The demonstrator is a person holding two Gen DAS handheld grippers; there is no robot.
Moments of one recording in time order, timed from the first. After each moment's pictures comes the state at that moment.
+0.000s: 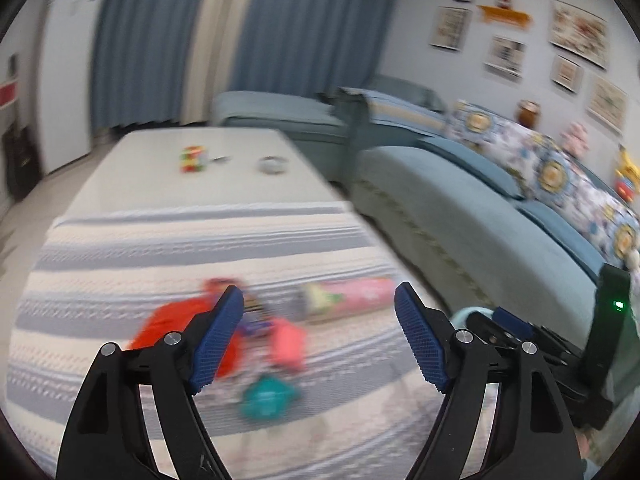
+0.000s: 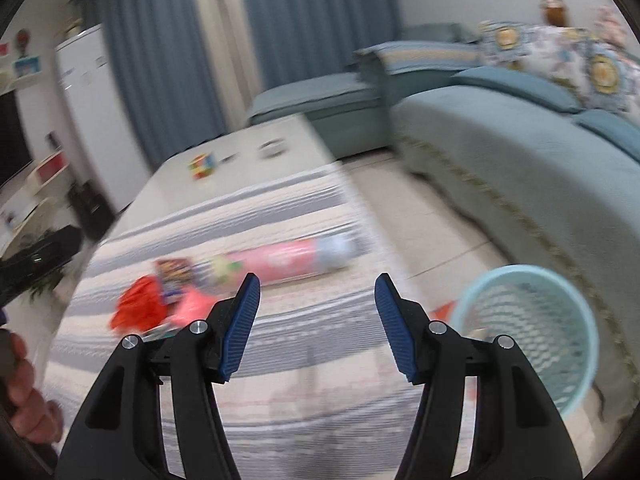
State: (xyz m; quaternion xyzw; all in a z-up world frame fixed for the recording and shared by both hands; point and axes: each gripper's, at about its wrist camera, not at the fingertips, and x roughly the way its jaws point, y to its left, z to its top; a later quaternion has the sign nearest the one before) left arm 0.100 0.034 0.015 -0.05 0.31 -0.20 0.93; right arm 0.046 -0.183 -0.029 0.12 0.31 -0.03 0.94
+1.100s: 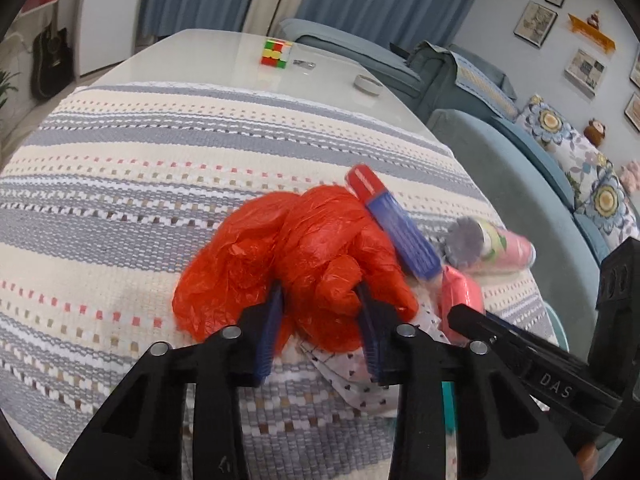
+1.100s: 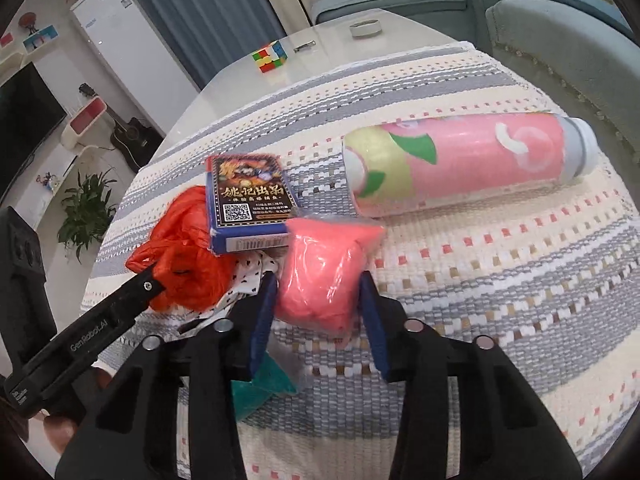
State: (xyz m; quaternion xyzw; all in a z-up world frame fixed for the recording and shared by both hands) left arm 0.191 0.100 -0.118 -0.11 0.41 -0.15 0.89; right arm 0.163 -0.086 -0.126 0.15 0.43 0.08 0.89
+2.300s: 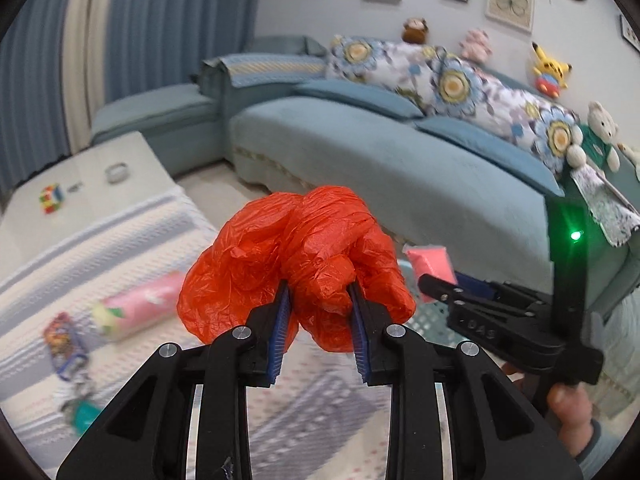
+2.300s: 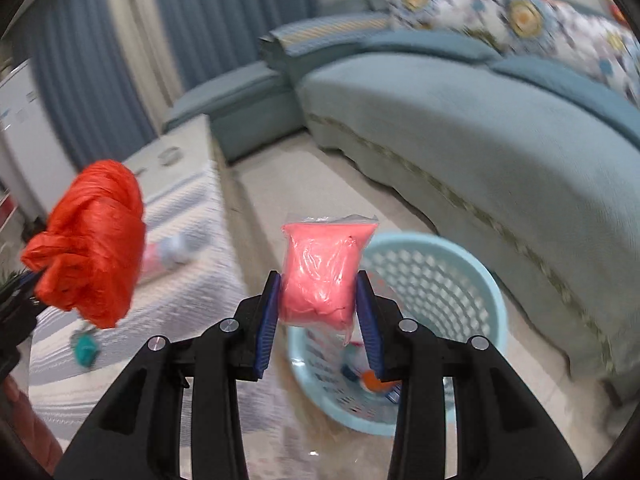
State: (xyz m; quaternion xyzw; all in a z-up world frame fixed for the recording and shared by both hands) left arm 0.046 -0.207 -0.006 0.08 0.33 -0.39 0.86; right arm -0.039 -0.393 -0.062 0.21 0.34 -0.18 0.90
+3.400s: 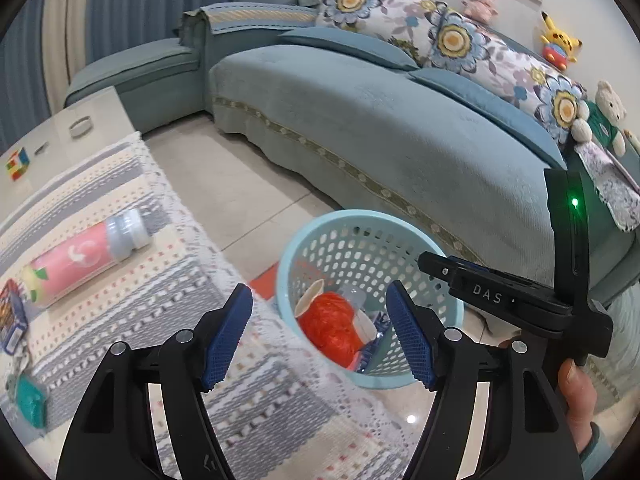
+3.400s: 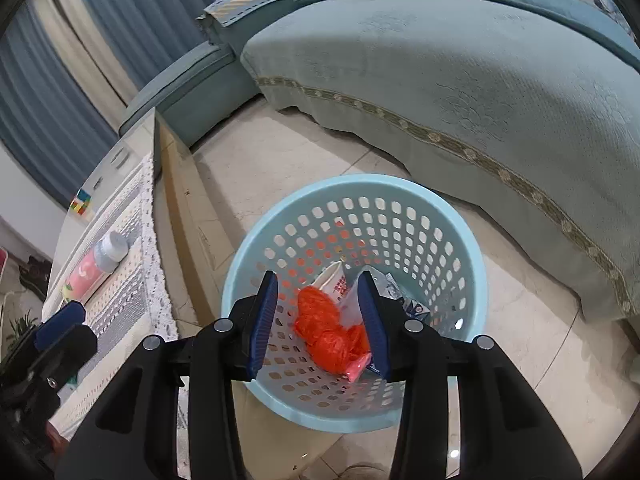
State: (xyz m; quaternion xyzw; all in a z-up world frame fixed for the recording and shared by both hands) left arm 0.053 -0.250 -0.060 0.09 0.39 -0.39 0.83; right arm -0.048 -0.437 -0.106 0.27 0.38 -0.19 0.87
